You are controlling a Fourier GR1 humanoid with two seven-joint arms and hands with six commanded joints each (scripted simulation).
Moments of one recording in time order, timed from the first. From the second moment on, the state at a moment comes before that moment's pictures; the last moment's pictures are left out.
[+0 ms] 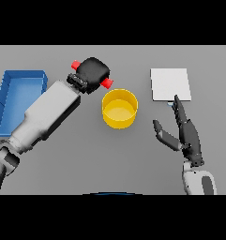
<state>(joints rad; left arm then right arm) -1.00 0.26 -0.64 -0.87 -0.95 -0.31 0.03 0.09 -0.05 0.11 -1.71 0.17 0.00 -0.06</state>
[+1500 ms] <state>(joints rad) -1.49 0.26 -1.07 -0.68 -1.44 -0.26 -0.30 0.08 -0.03 0.11 -1.71 0.22 -0.06 -0.11</state>
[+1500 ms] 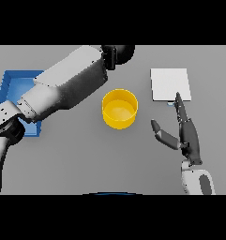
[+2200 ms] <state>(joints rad) -1.60 0.56 -0.25 -0.21 -0.81 -0.28 -0.06 0.05 -0.04 0.13 -1.68 0.20 -0.02 -0.13</state>
